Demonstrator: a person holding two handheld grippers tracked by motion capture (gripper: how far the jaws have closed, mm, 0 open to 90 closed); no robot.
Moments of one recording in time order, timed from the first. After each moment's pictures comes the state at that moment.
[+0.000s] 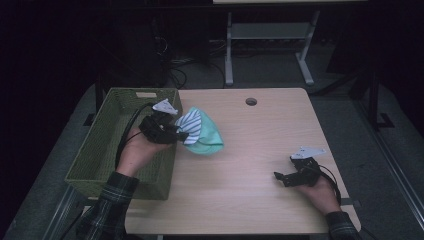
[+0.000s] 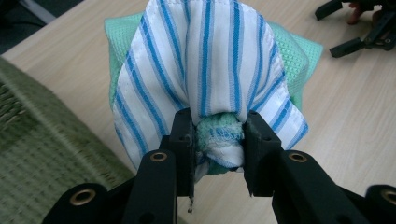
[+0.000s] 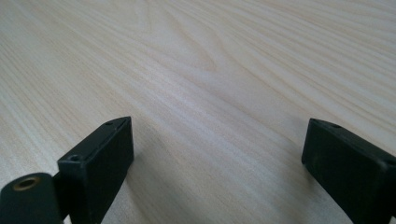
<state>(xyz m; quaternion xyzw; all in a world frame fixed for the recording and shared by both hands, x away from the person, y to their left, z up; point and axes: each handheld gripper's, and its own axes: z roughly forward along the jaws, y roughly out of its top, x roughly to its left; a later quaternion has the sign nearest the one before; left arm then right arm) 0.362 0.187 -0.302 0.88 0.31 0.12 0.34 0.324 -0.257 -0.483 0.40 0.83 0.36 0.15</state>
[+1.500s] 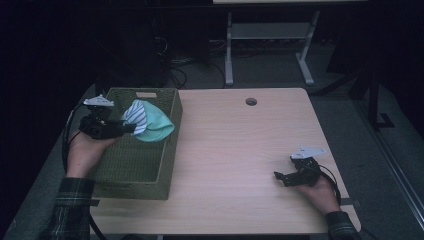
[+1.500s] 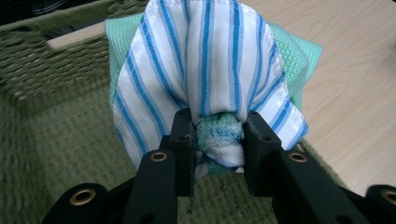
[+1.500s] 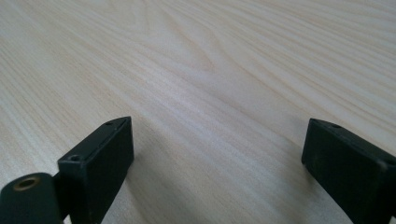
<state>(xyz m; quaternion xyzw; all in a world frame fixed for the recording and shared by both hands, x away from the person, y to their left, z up) 0.357 0.321 -0.294 0.81 0.44 0.16 0.35 0.324 -0.258 -0.483 0.41 0.83 0.36 0.15</state>
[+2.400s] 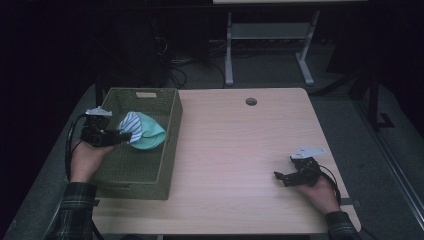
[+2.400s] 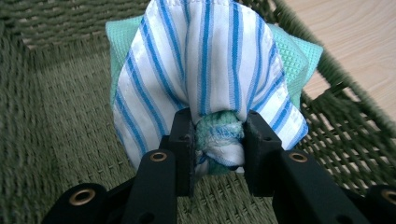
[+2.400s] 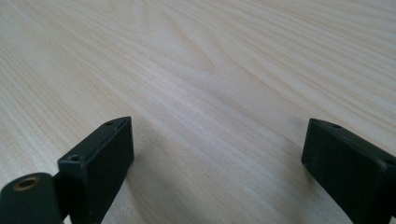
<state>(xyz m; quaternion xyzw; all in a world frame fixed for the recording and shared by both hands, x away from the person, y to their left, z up) 0.366 0.340 -0.342 0.80 0.48 0.15 0.33 0.324 -0.258 -0.483 0.41 0.83 0.36 0.15</state>
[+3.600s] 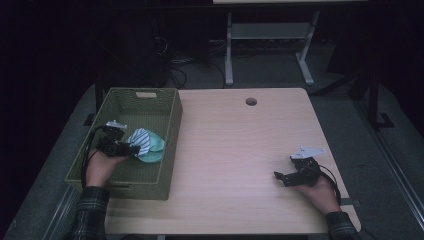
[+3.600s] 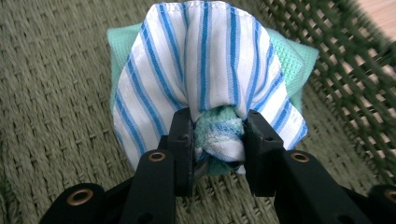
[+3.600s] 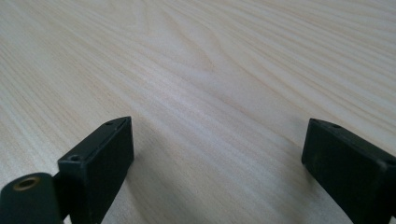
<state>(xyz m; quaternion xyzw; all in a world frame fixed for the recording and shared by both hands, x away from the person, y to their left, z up) 0.378 0.332 -0.401 0.82 0.49 0.12 0.27 0.324 -0.257 -0.483 0.41 0.83 0.36 0.15</state>
